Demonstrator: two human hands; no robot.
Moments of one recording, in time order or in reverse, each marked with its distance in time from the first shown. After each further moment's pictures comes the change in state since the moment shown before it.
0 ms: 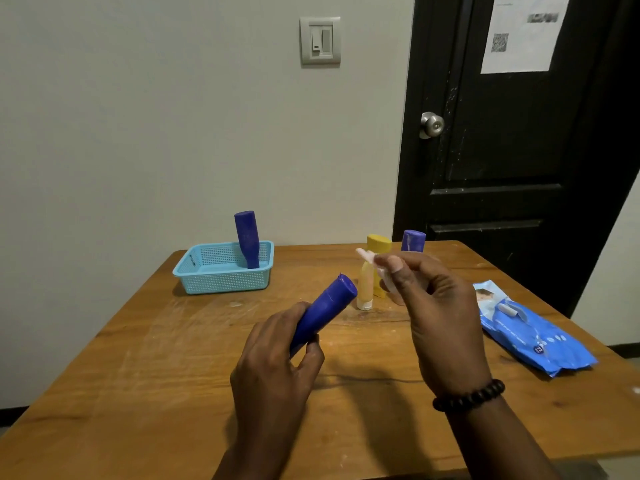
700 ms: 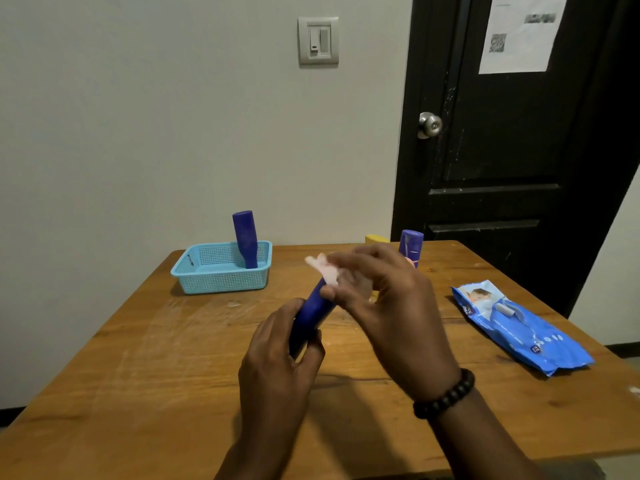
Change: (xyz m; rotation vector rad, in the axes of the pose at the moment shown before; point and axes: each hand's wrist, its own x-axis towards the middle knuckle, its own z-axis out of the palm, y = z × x) left_hand -0.001 0.002 0.008 -0.135 -0.003 -0.075; right_hand -0.005 -0.018 0.022 -0.432 -0.168 -0.354
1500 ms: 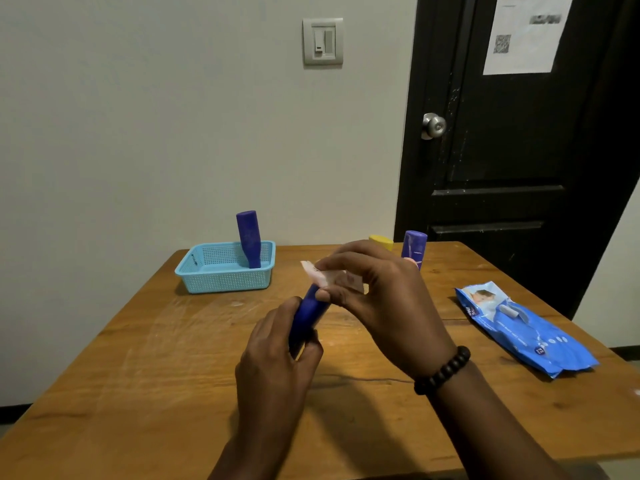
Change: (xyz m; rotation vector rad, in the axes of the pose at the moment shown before) left_hand 0.004 -0.001 -0.004 0.076 -0.013 -0.017; right_hand 0.017 0.000 0.001 -0.036 -0.164 -0.061
